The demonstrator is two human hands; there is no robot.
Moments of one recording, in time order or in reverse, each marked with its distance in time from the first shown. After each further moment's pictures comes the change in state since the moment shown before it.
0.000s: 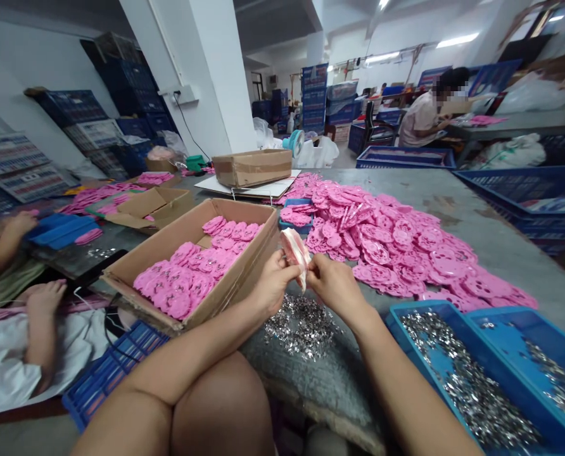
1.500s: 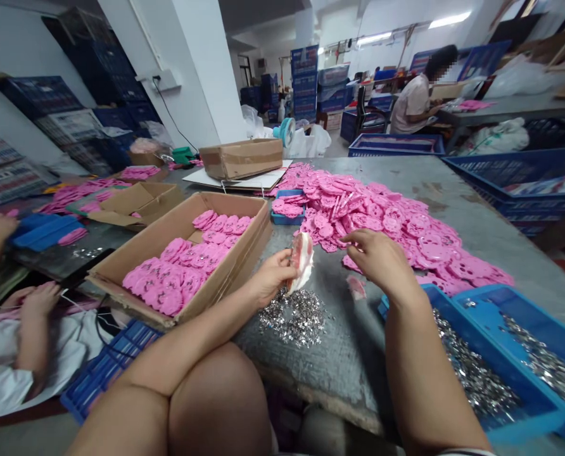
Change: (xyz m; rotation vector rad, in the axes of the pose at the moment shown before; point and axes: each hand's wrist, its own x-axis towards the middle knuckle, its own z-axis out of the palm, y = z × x) left_hand 0.001 -0.003 -0.010 0.148 -0.148 -0.257; right_hand 0.002 0.058 -0.053 -0.146 0.169 0.040
